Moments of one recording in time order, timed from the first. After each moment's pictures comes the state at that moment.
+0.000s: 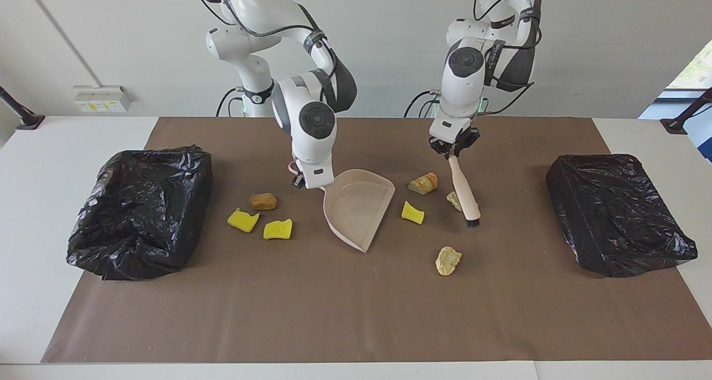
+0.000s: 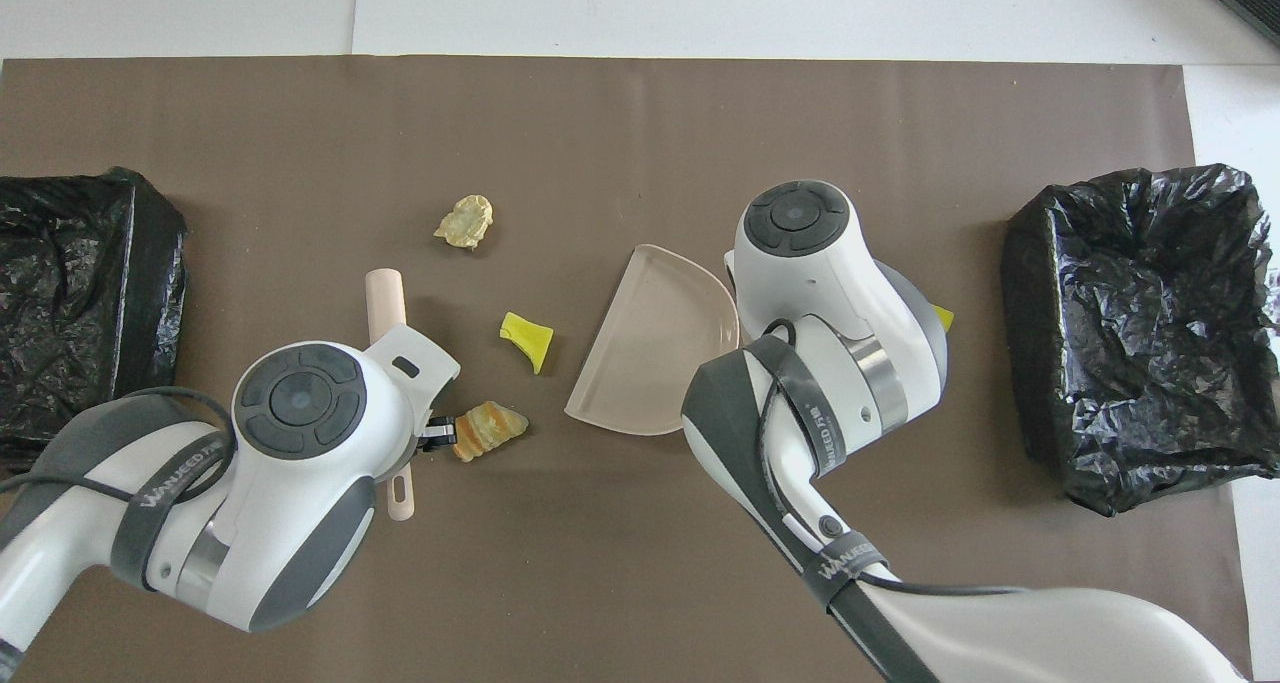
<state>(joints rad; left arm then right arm) -0.50 -0.12 0.03 -2.24 0.12 1.96 -0.64 0.50 0.32 -0.05 -1.74 -0.05 1.69 -0.65</state>
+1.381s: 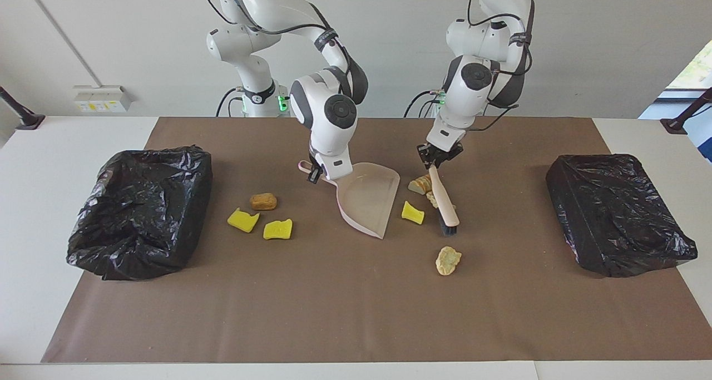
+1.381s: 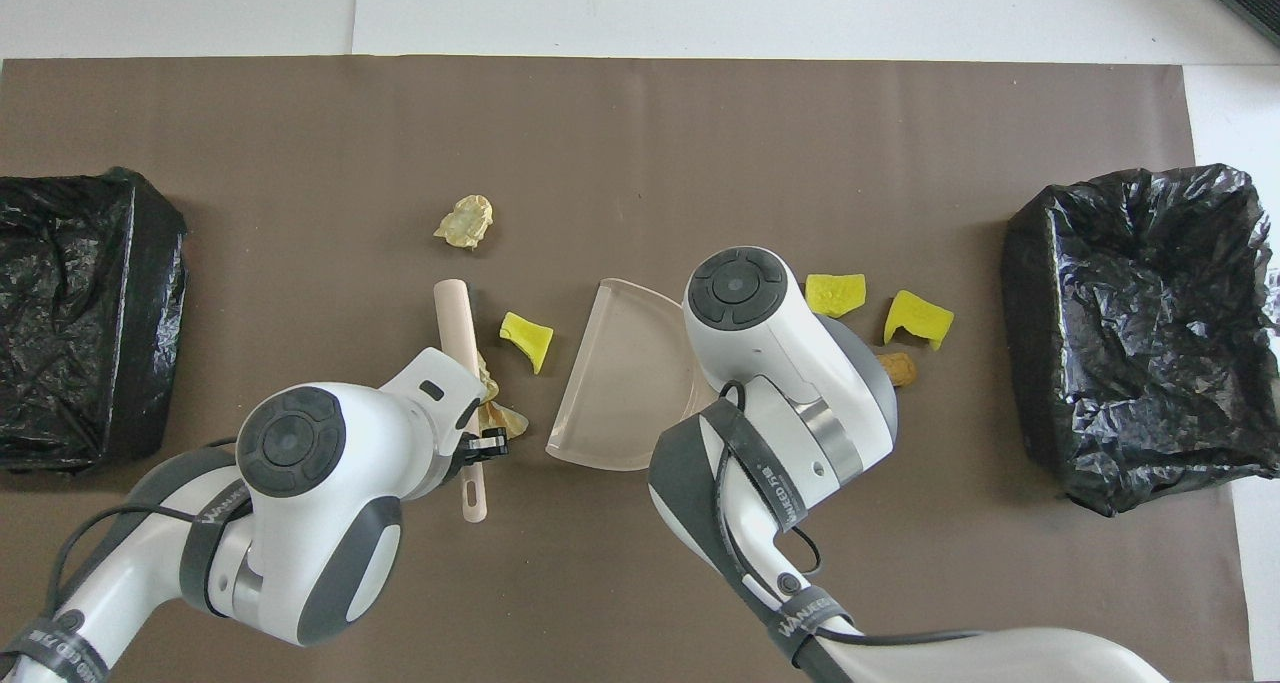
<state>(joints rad) -0.55 -0.11 0.00 -2.37 -0.18 2.28 -0.49 0.56 0.28 -0.05 -1.84 -0.07 1.79 -0.67</state>
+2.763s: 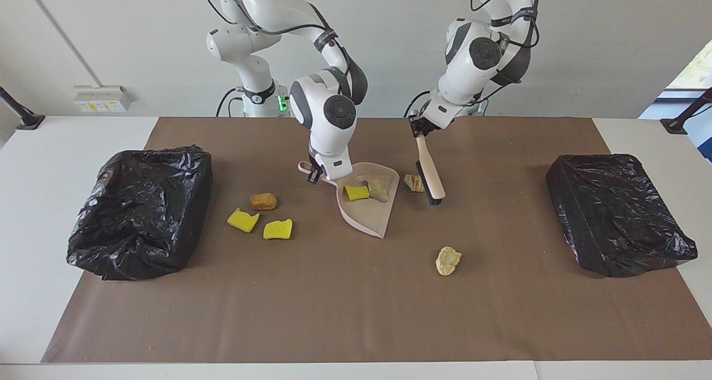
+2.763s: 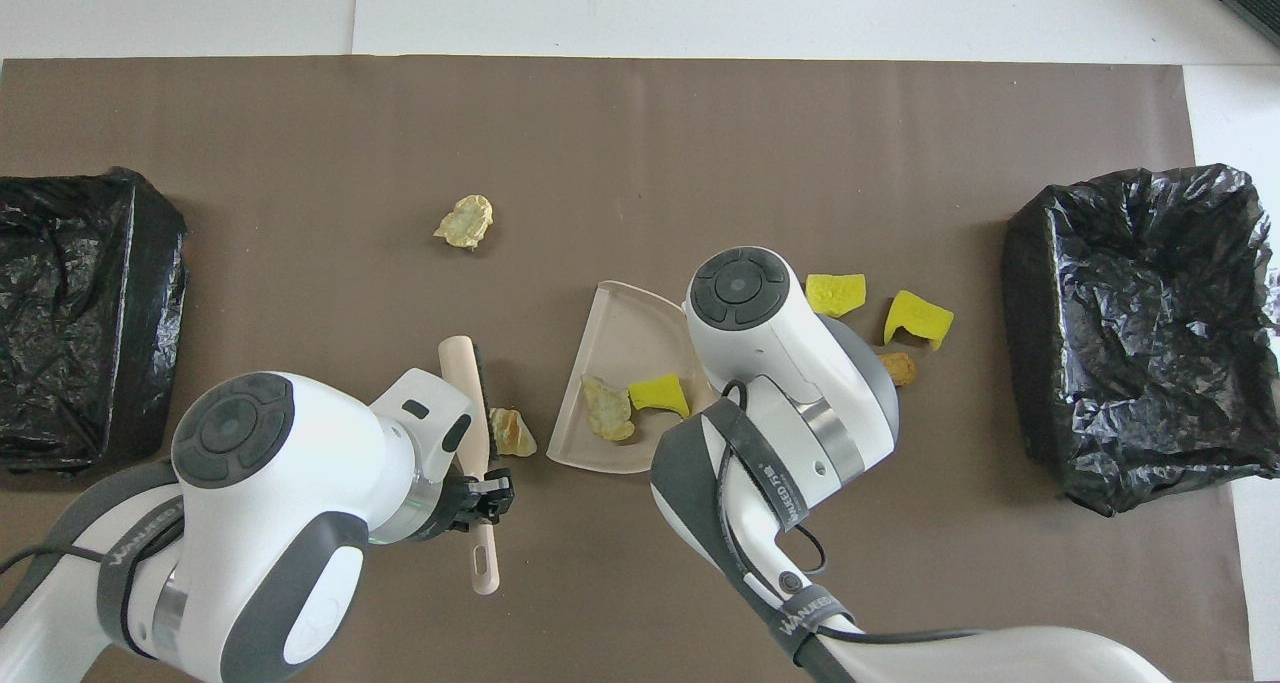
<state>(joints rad) -0.55 -0.23 0.03 -2.33 -0.30 1.93 -0.64 0.56 0.28 -0.05 -1.85 -0.07 1.81 -0.74</state>
